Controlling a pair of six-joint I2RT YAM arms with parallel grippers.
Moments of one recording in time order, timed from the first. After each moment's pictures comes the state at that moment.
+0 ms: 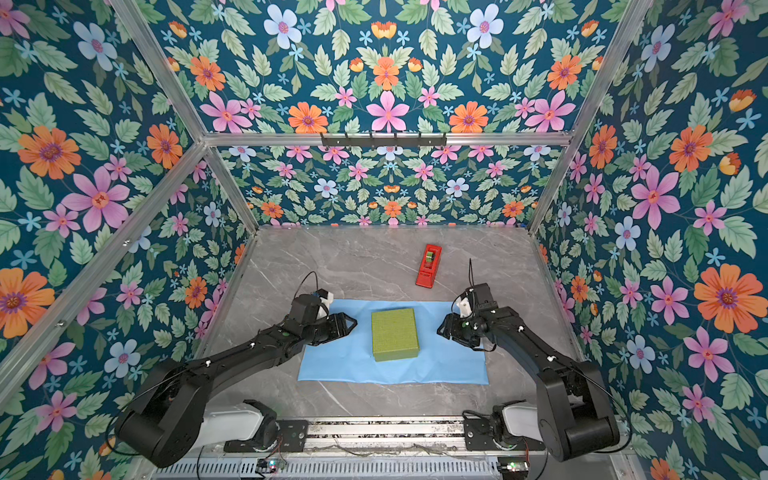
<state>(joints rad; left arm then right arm) -0.50 1.28 0.50 -0.01 0.29 -0.72 0.26 1.29 0.68 -0.54 -0.44 0.52</state>
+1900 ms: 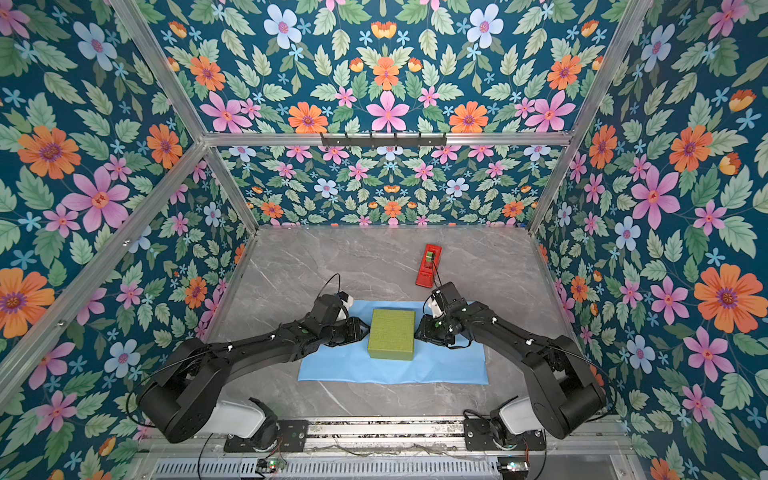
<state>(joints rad) -0.65 1.43 0.59 0.03 0.27 -0.78 0.49 1.43 0.79 -0.47 -0.40 0.63</state>
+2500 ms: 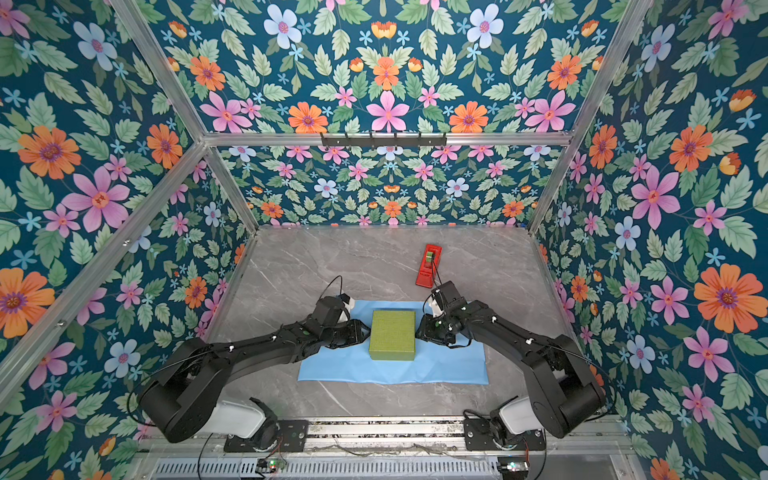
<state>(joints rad) -0.68 1.44 0.59 0.03 0.28 -0.79 0.49 1.43 0.80 -0.50 -0.38 0.62</state>
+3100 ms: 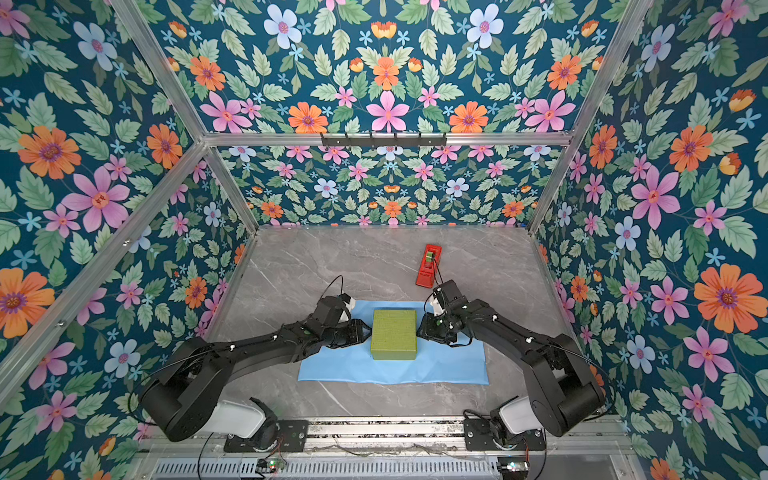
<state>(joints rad) -0.68 1.44 0.60 0.03 0.26 -0.79 0.46 1.44 0.80 -0.50 -0.37 0.60</state>
